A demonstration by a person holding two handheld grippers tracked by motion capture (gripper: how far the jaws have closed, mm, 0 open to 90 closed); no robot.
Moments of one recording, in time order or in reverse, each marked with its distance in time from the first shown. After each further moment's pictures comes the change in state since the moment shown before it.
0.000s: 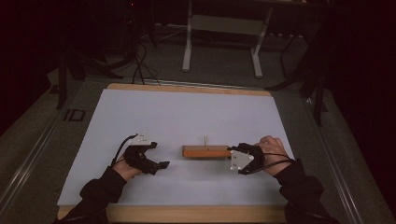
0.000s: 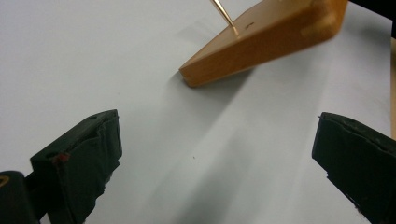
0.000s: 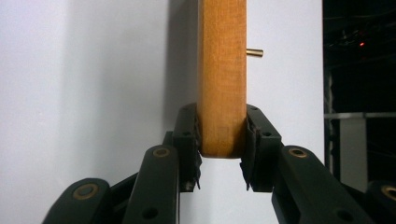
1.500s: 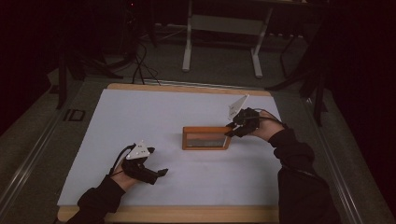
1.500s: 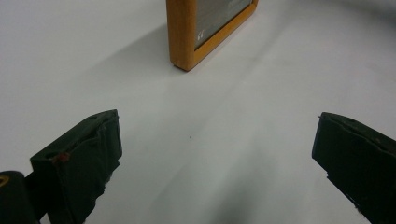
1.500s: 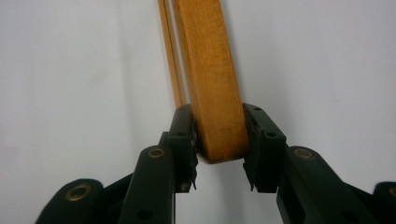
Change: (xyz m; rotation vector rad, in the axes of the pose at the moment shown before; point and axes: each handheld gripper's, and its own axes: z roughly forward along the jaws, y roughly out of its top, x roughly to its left) left arm -0.018 -0.019 -0.002 -0.029 0.082 0.080; right arm -0.121 -0.023 0.042 -0.010 0.426 0.404
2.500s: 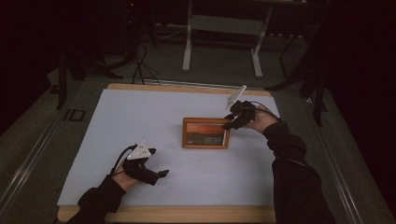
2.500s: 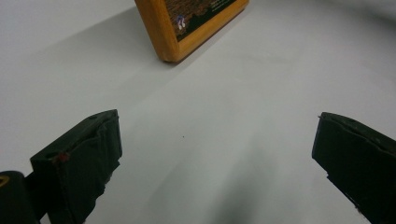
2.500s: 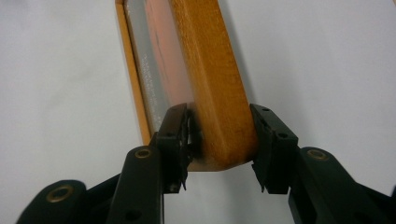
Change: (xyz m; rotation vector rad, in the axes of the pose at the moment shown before) left arm 0.000 -0.002 0.003 0.008 -0.027 0.002; right arm -0.037 0.000 0.016 -0.015 0.000 0.098
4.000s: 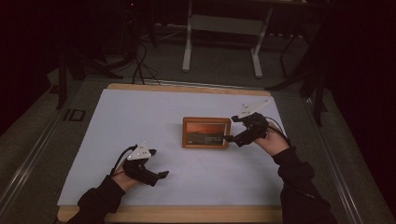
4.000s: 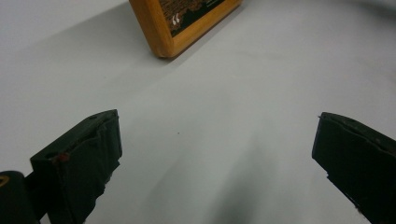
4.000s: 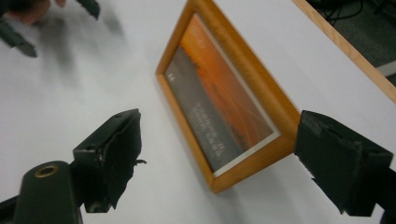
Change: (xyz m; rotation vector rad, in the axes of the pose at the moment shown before) left arm -0.001 -0.001 0.000 0.010 -0.013 0.003; right arm 0.081 -0.019 -0.043 -0.292 -0.141 0.146
